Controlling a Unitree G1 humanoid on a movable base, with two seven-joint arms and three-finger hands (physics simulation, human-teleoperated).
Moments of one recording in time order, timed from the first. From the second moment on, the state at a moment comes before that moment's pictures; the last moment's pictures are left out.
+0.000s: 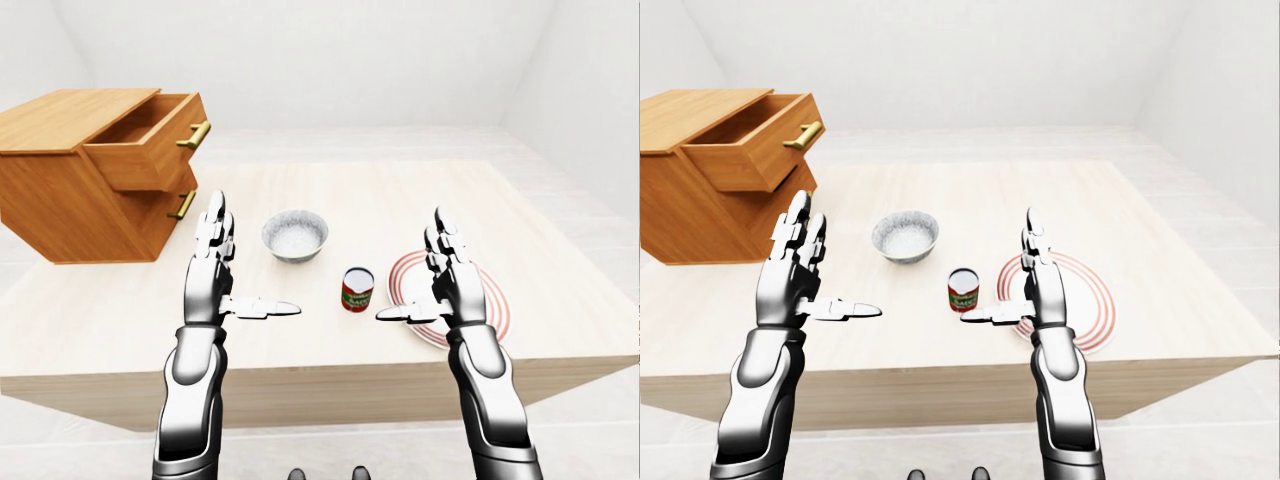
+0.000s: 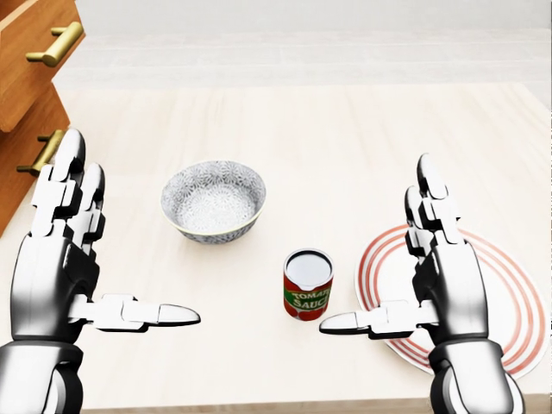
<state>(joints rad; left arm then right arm) -0.05 0.04 0.06 -0.39 0.04 0.09 -0.08 -0.01 -0.03 -0.06 -0.31 -0.02 0.09 0.07</state>
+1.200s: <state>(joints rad) -0.04 0.05 0.08 -0.39 0.05 0.09 -0.10 -0.01 -0.03 -0.06 -0.32 -0.02 0.09 0.07</state>
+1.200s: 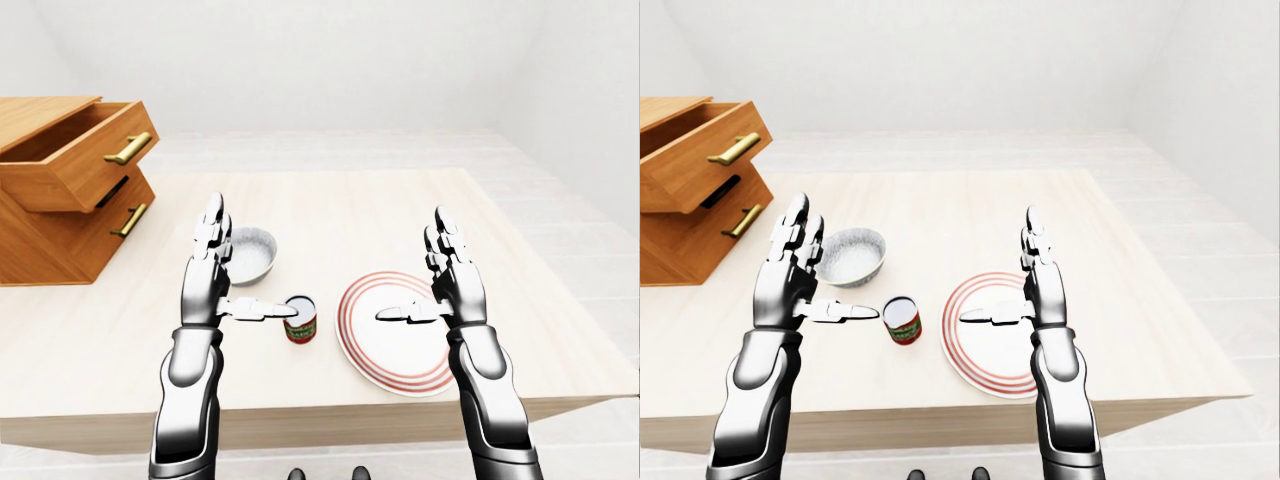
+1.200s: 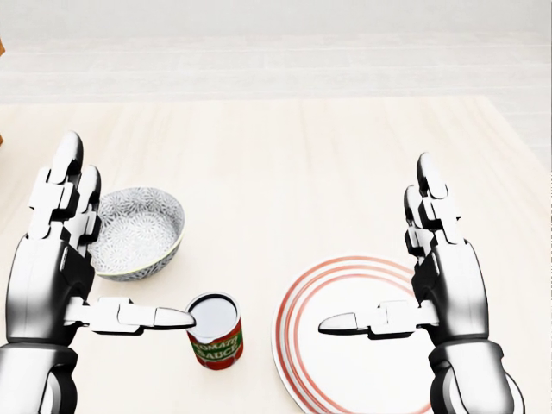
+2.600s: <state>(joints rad) -0.17 0.23 0.21 -0.30 0.24 0.09 -0.24 -0.01 -0.03 -0.06 -0.29 -0.03 0.09 0.07</state>
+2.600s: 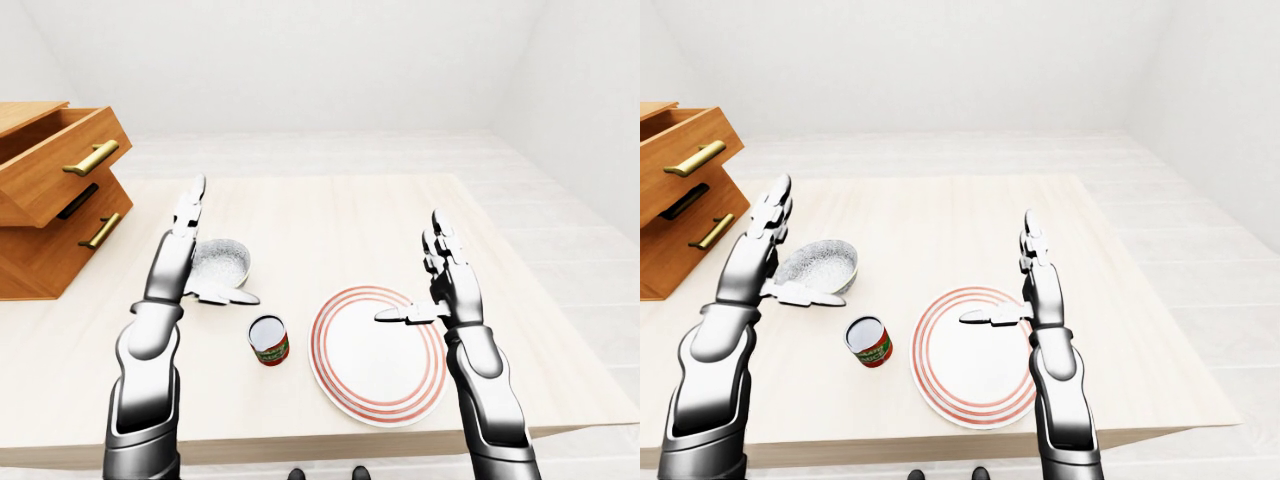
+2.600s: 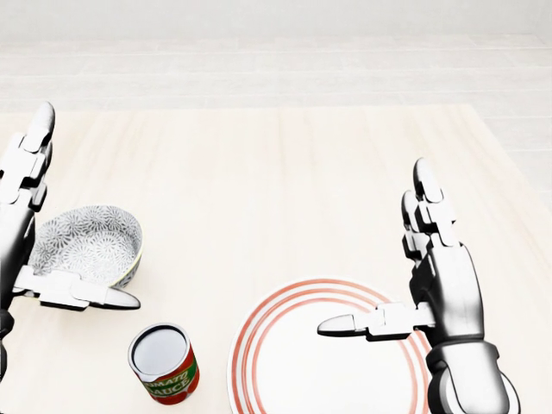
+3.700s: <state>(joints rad) -0.31 0.42 0.23 0.18 0.74 -0.09 -0.26 -0.01 -0.03 -0.06 -0.28 -0.03 0.09 0.07</state>
